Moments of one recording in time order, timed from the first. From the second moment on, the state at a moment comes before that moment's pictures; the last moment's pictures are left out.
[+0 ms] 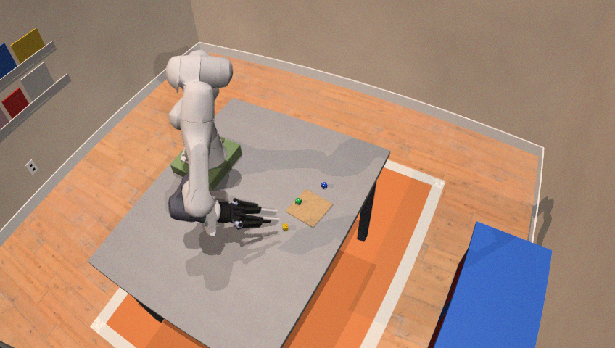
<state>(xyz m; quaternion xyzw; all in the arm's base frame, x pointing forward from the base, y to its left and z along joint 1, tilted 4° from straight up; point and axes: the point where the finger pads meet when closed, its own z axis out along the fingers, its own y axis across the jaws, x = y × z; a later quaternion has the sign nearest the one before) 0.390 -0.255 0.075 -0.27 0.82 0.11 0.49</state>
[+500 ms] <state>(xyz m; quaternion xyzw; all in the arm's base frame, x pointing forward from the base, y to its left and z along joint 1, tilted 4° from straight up) 0.412 -0.231 0.096 -0.31 0.84 0.09 0.44</state>
